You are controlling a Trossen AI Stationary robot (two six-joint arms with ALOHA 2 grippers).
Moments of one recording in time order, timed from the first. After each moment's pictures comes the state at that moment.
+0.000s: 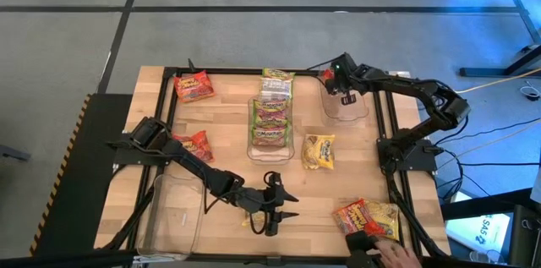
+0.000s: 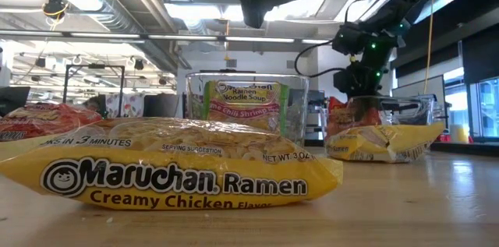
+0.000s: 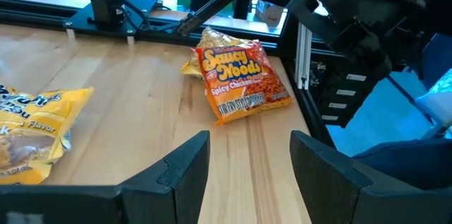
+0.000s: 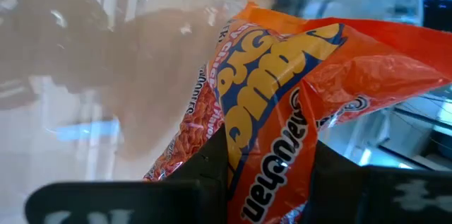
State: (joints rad) left arm -0.48 1.96 1.20 0.46 -0.37 -0.30; right arm -0.80 1.49 0.84 -0.34 0.28 -1.19
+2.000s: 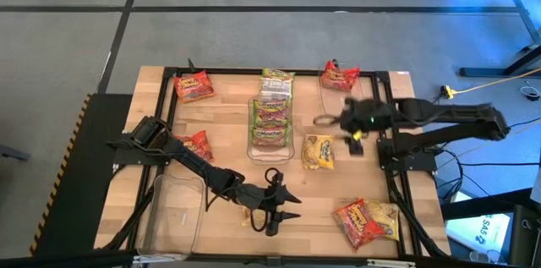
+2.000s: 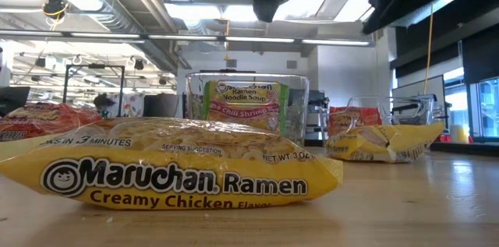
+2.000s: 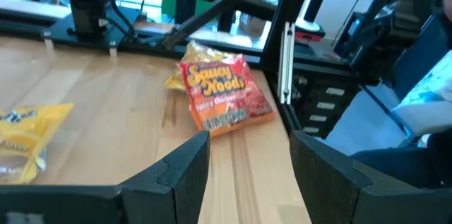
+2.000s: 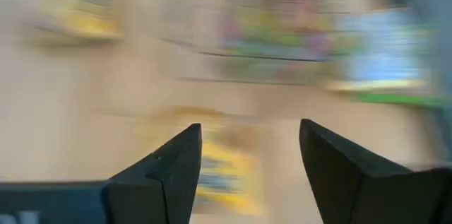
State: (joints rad) left arm -0.46 1.96 1.20 0.53 -0.31 -0.31; right arm -0.02 0.92 0.89 -0.74 0.04 -0.13
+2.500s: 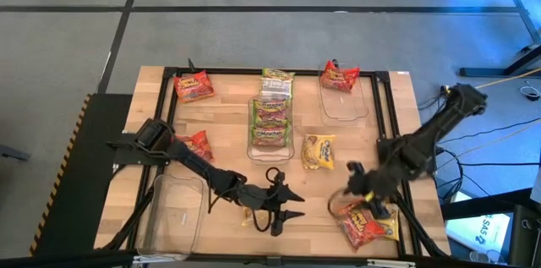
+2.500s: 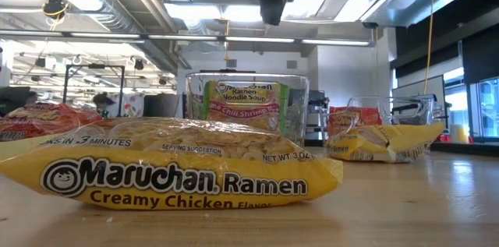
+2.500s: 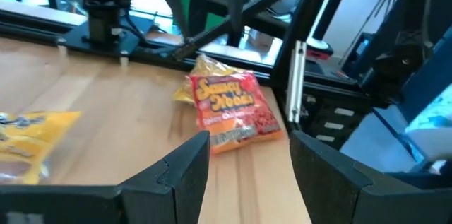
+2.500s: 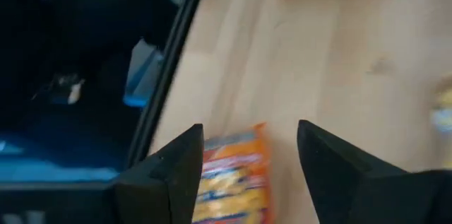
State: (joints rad) left arm -0.47 2.00 1.23 0.58 -0.36 -0.34; right arm 0.73 1.08 0.84 -0.60 0.01 0.52
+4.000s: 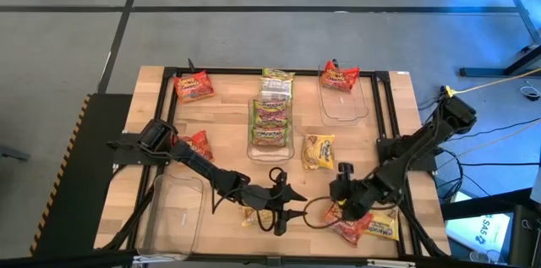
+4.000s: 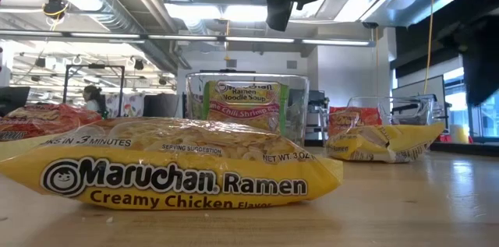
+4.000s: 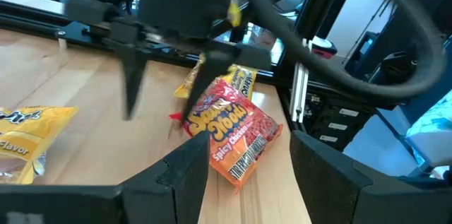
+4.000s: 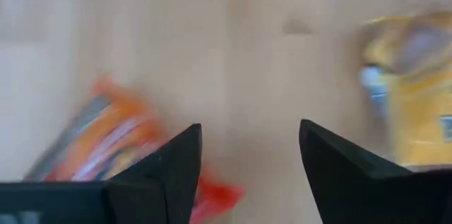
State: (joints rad) left arm -0.45 2.03 1.27 0.55 -0.36 -0.36; right arm 0.75 1.42 0.80 -0.54 0.31 0.67
